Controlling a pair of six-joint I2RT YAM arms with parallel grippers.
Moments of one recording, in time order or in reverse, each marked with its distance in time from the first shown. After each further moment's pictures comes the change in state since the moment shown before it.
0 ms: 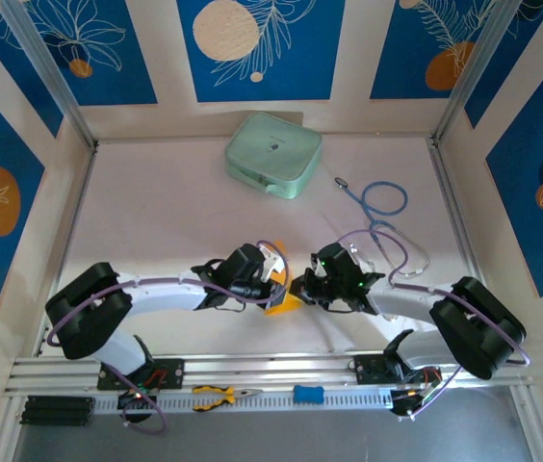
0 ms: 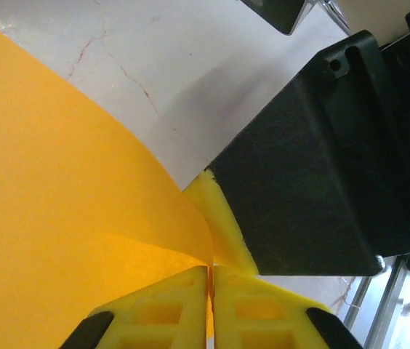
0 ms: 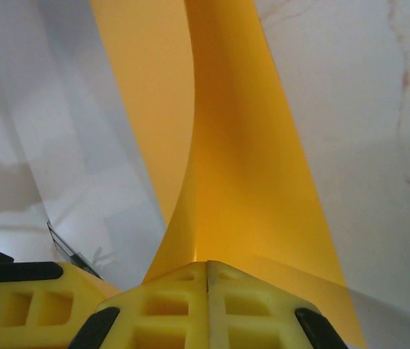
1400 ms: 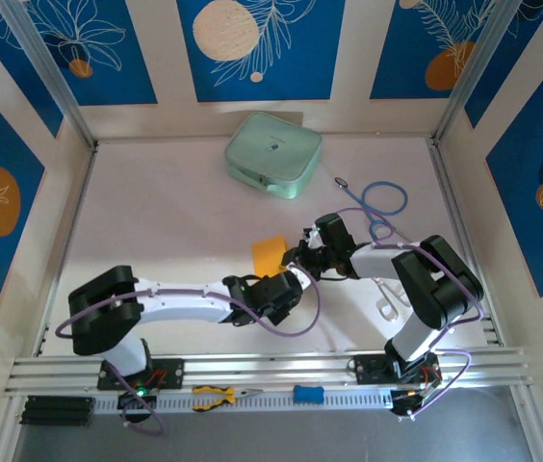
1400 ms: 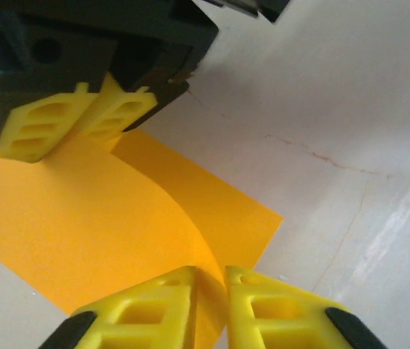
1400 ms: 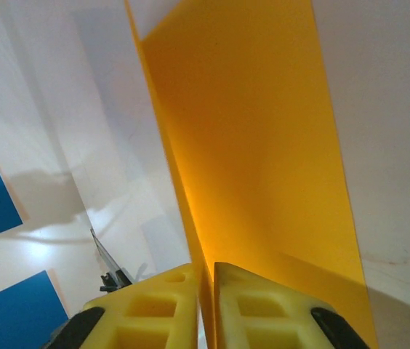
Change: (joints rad) left arm -0.283 0.087 0.224 -0.358 -0.600 0.272; right arm -0.181 0.323 0.249 0.041 -0.221 -0.091
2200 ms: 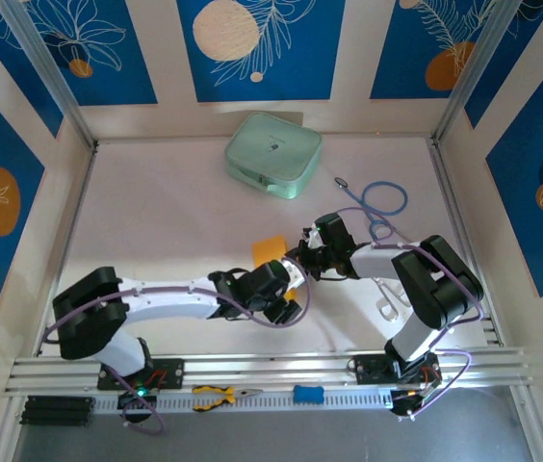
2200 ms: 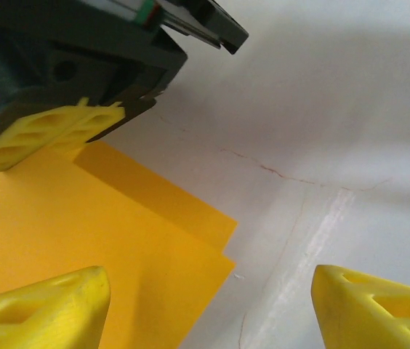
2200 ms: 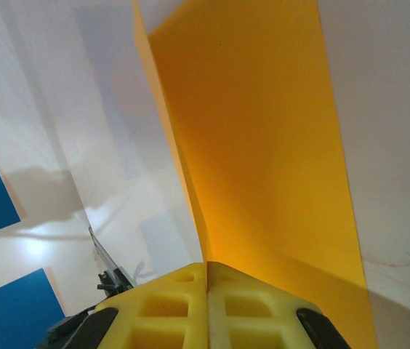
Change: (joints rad) left arm 0.059 -0.058 -0.056 0.085 0.185 0.003; right arm 0.002 0.001 0.000 0.005 -0.005 -0.011
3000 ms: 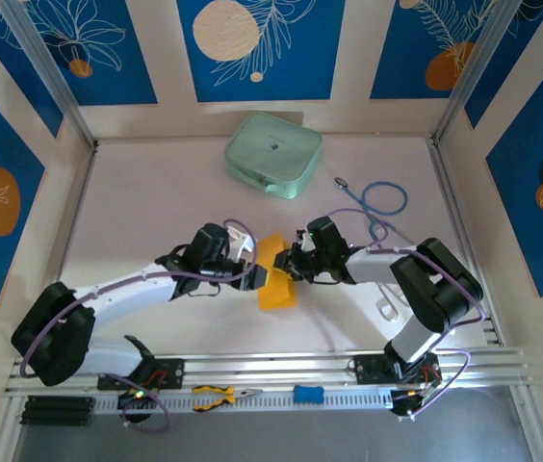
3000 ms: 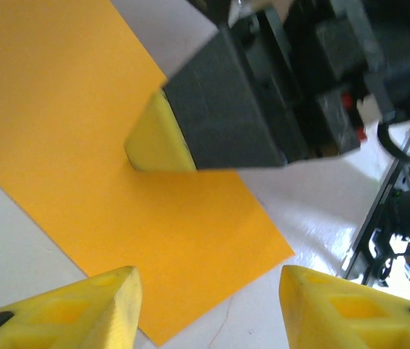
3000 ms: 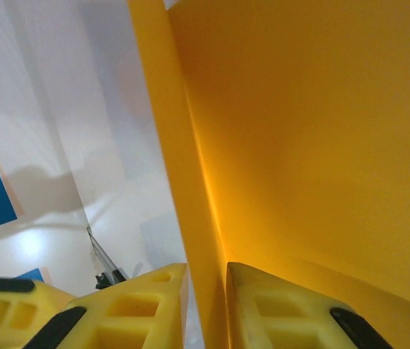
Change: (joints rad) left arm 0.434 -0.231 -0.212 0.143 0.542 -0.228; right arm 0.061 -0.014 -0.004 0.034 0.059 0.037
